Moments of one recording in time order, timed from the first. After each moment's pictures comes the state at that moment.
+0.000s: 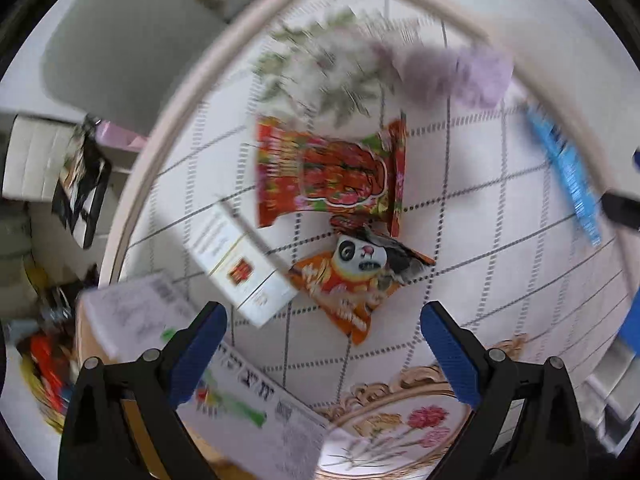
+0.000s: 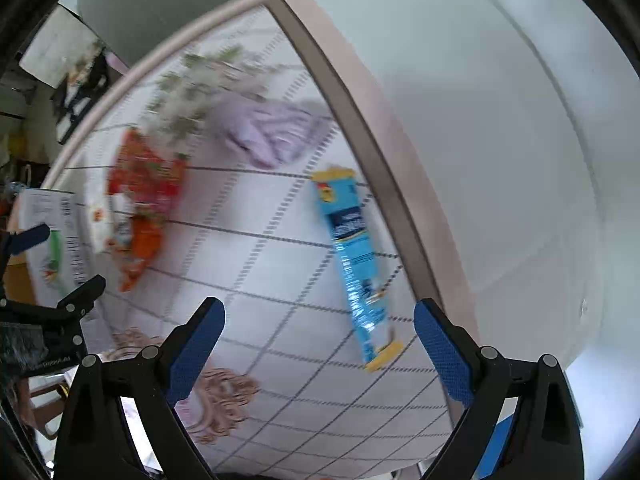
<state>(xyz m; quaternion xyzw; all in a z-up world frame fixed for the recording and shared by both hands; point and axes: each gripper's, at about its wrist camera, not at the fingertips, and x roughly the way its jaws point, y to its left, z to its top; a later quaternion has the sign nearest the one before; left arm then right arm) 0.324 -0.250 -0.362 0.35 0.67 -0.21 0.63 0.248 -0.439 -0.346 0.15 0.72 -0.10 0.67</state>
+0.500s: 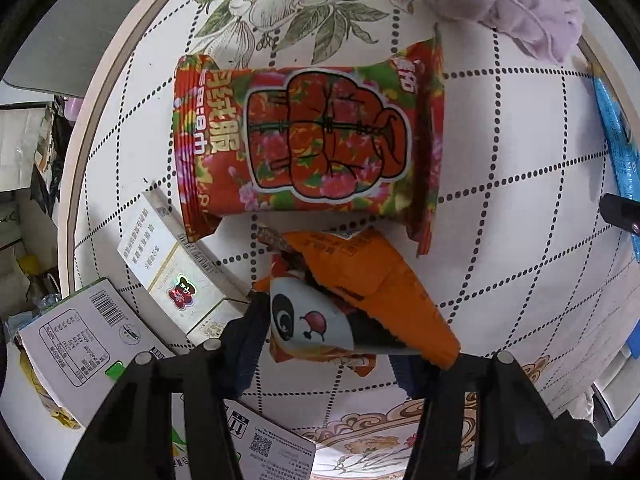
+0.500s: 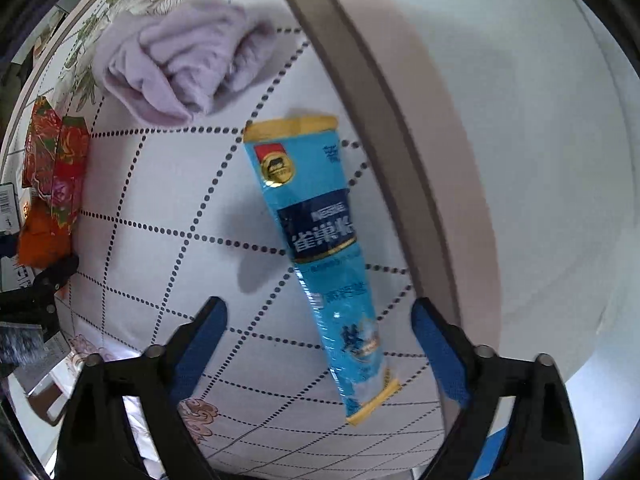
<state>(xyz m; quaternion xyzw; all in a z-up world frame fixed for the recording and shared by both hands) 0.332 -0.252 -0.435 0.34 0.72 -0.19 0.58 0.257 -0.449 -0.437 0.15 0.78 -0.09 0.59</state>
